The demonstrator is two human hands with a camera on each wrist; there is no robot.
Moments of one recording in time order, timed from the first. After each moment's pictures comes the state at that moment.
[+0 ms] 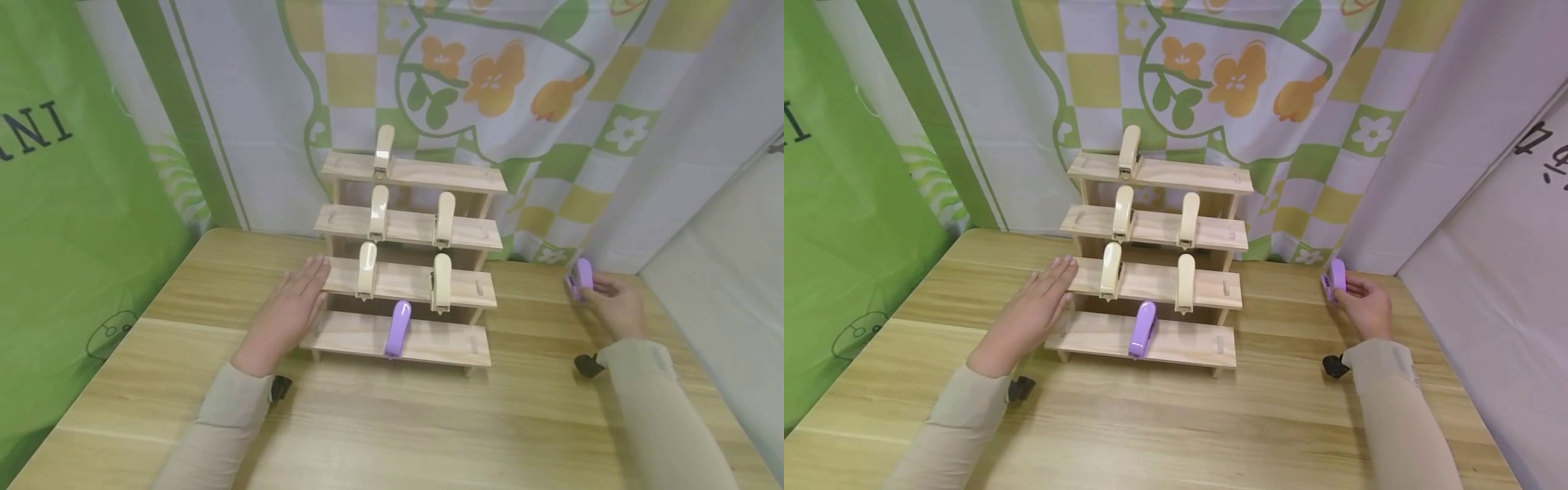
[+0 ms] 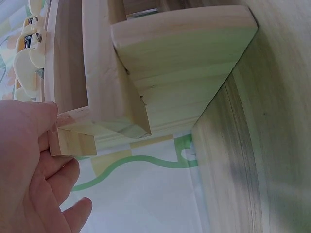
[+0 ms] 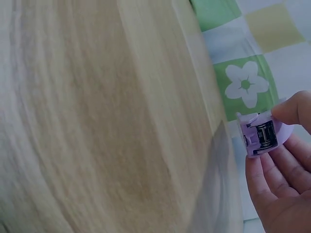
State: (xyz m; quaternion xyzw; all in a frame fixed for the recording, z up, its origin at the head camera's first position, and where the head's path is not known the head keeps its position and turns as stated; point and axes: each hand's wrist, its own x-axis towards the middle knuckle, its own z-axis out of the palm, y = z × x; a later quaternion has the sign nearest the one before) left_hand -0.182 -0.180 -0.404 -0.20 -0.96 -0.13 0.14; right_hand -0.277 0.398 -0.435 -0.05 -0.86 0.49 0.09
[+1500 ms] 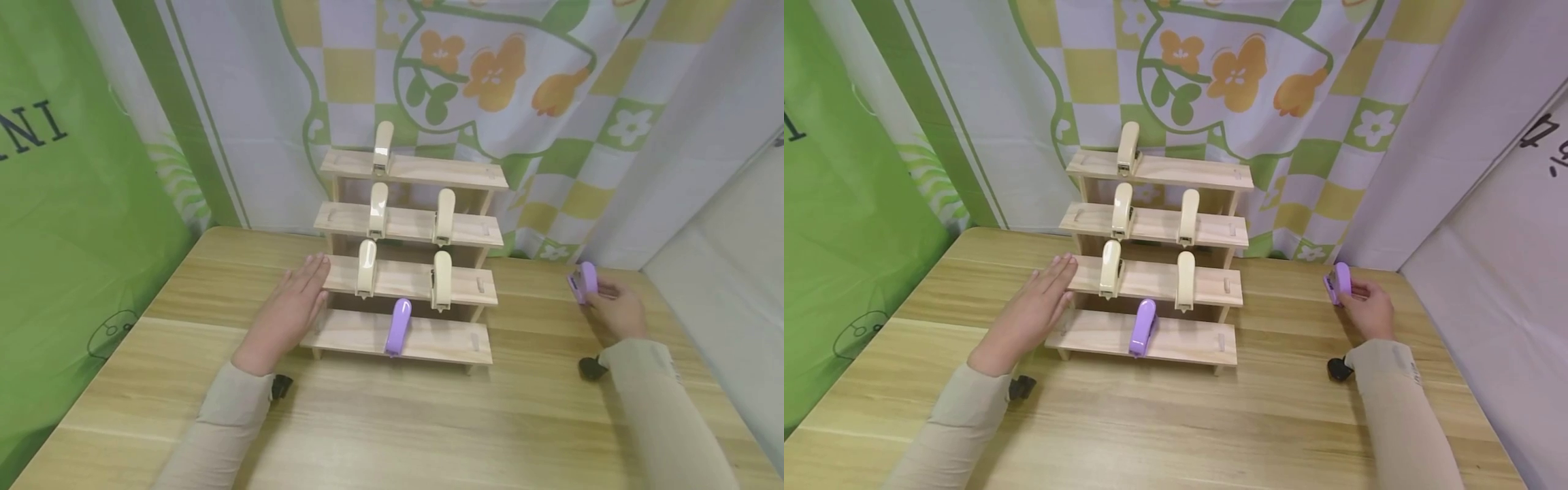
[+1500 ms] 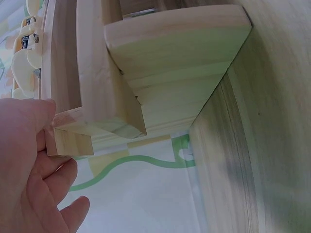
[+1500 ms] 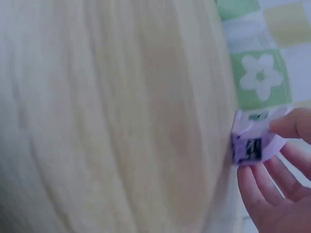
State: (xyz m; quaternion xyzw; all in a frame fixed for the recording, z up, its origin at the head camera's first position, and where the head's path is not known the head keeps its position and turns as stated) left_hand -0.183 -0.180 -0.404 -0.20 -0.96 -0.13 0.14; right_hand -0.276 0.407 -0.443 -0.08 -0.91 0.41 0.02
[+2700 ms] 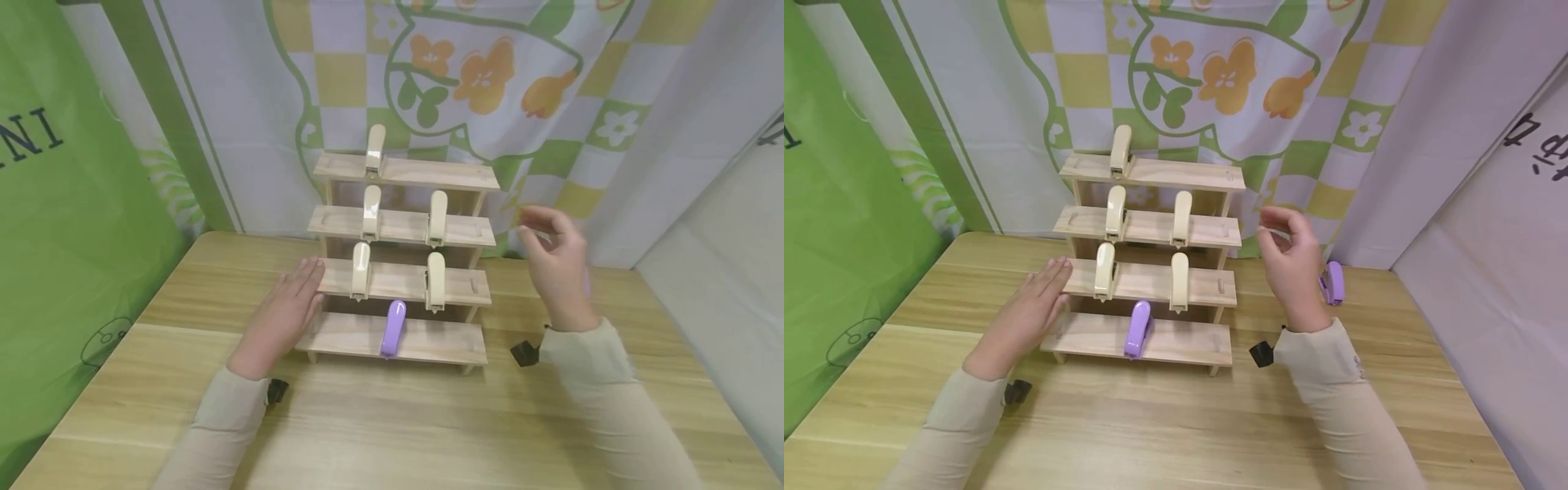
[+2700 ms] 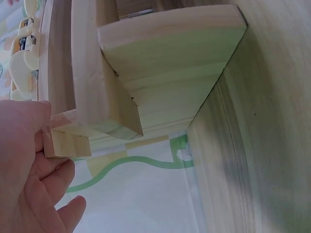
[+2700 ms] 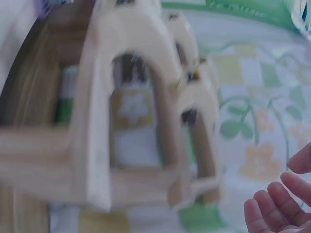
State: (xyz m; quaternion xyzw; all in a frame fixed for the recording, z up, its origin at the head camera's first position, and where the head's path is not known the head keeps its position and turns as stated) left_hand -0.184 -0.180 -0.406 -0.20 -0.96 -0.12 0.13; right_hand -0.231 0.211 -0.307 0.10 -0.77 0.58 0.26
